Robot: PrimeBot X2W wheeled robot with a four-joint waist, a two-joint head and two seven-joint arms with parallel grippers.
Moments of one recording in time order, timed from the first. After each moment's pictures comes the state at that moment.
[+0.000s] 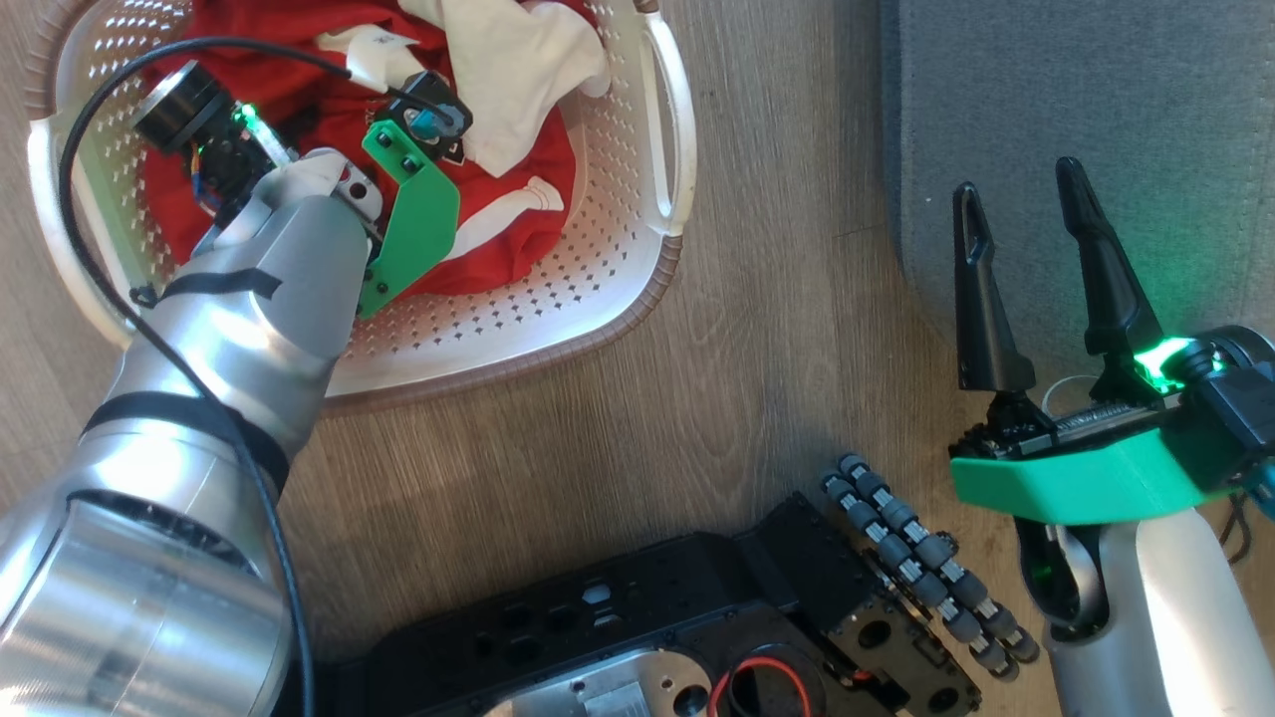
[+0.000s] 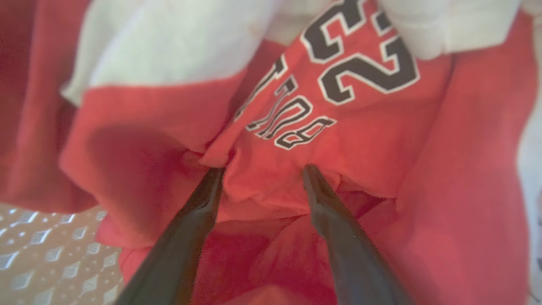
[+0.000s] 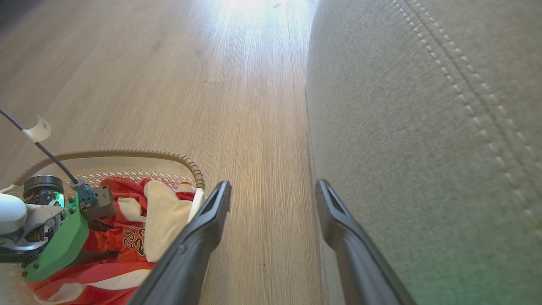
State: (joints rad) left arm -1.18 0.06 -0.72 1.30 0.14 -0.03 0.18; right arm -0.19 -0.05 0.08 -0.16 0.18 0.12 -0.26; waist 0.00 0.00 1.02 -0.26
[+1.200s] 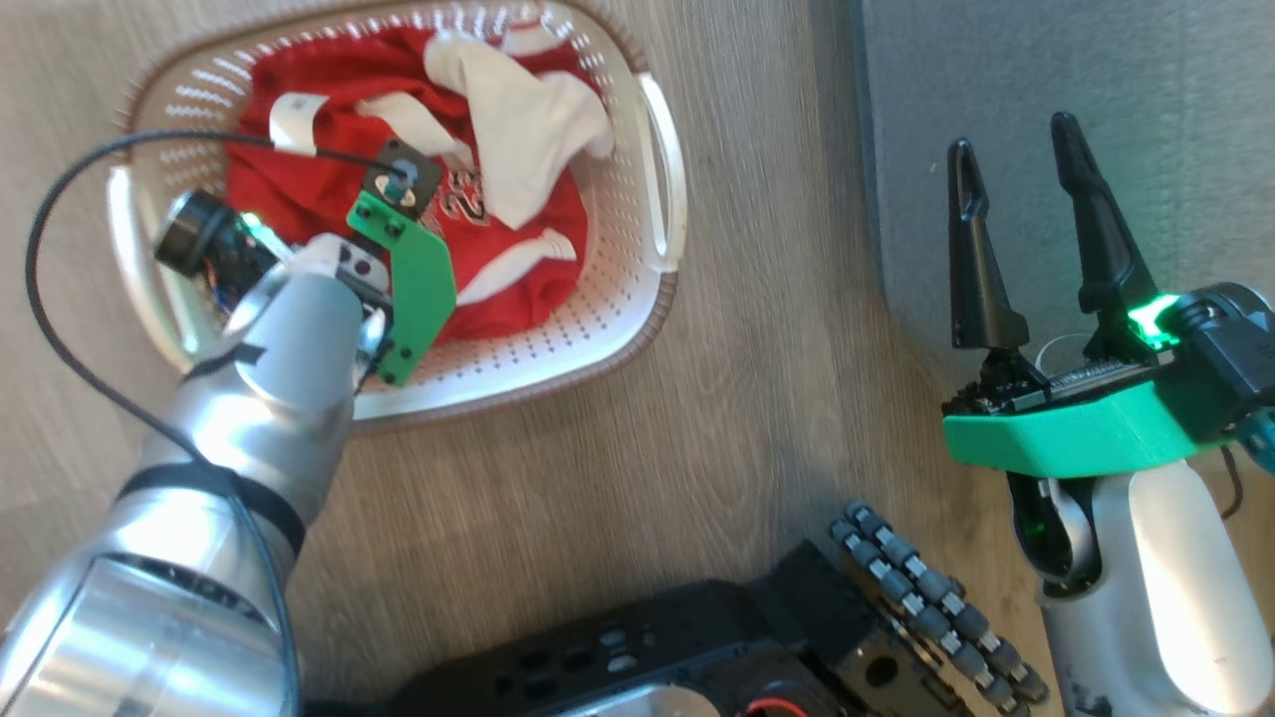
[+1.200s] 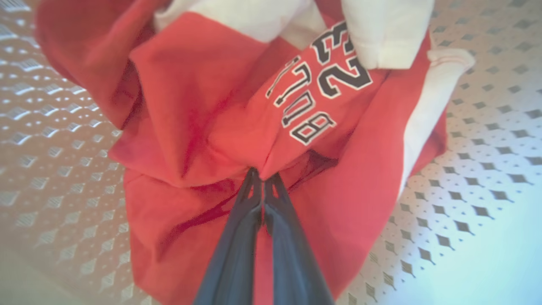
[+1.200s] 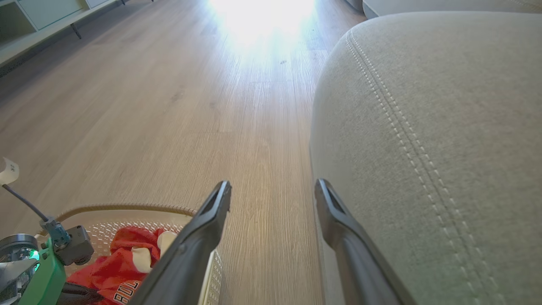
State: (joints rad) left arm -1.06 0.06 -0.64 1.30 -0.08 -0.03 0.13; right arm -0.28 -0.05 0.09 -0.10 0.19 0.12 -0.26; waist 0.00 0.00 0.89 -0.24
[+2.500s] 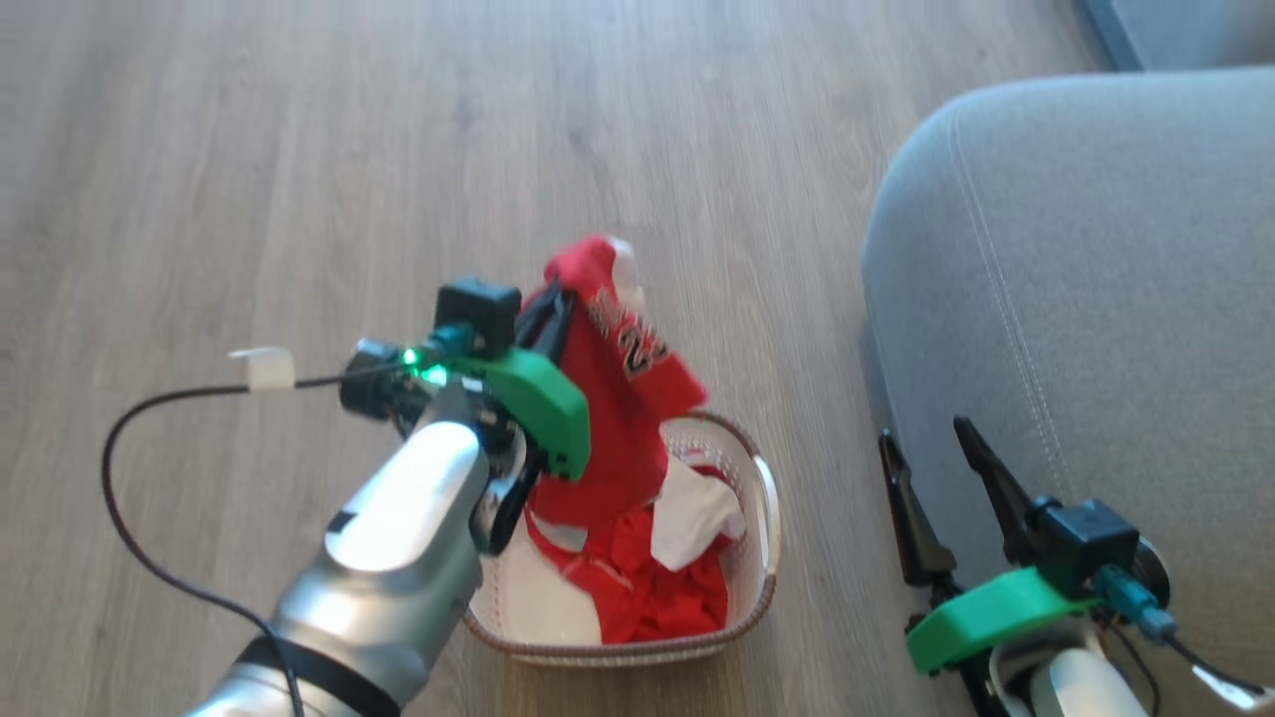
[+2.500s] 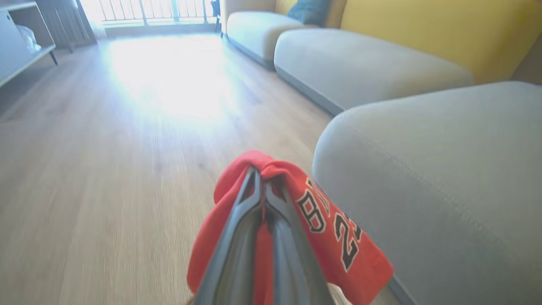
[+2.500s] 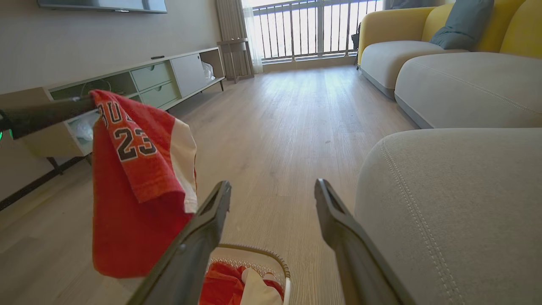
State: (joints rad) left arm -0.67 0.04 -0.71 0.79 -0.57 0.07 -0.25; right arm -0.02 -0.05 0.11 0.19 0.17 0.12 -0.26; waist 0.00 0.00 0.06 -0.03
